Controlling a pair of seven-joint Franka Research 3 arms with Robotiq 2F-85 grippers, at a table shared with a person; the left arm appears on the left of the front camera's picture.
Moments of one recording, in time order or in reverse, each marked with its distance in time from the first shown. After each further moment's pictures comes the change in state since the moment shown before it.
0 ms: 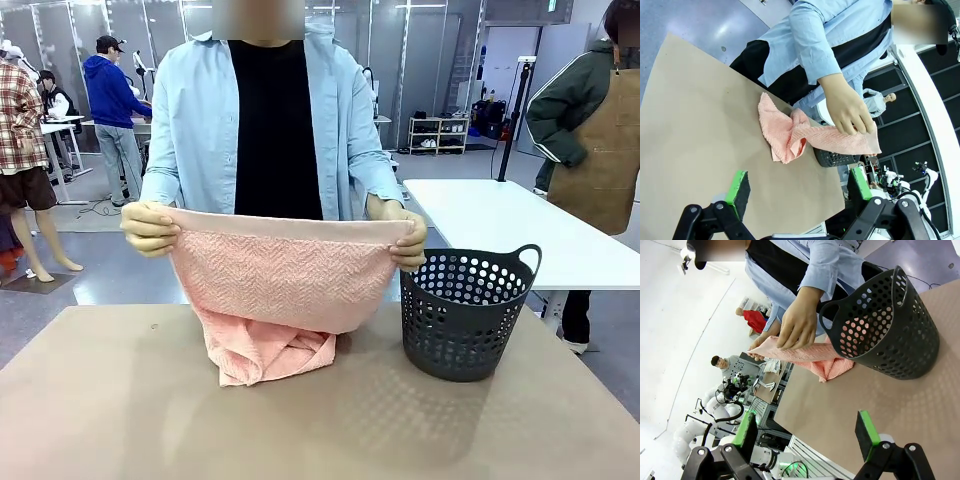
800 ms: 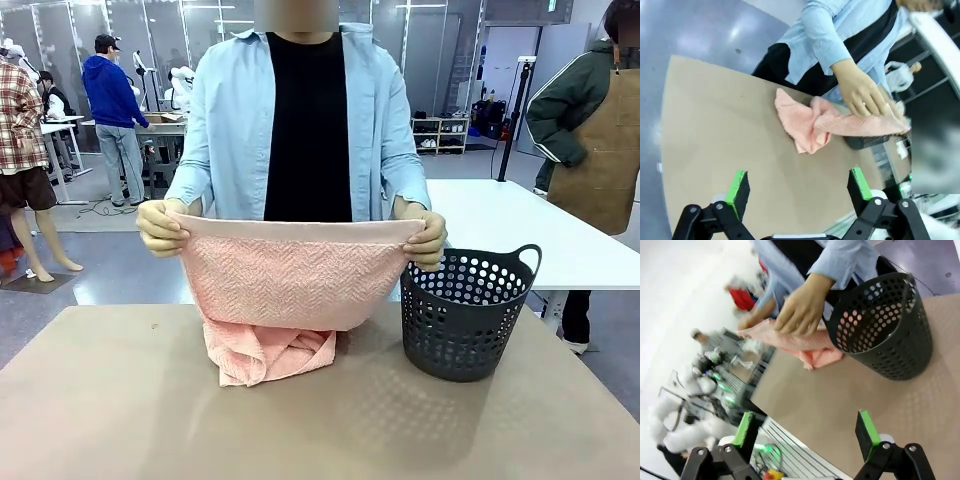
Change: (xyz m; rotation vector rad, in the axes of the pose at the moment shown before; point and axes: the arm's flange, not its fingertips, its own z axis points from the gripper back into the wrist) left arm 0.014 -0.047 0.007 0.125 0.073 -0.260; right arm 0.015 0.045 -0.005 -0.104 0.123 0.203
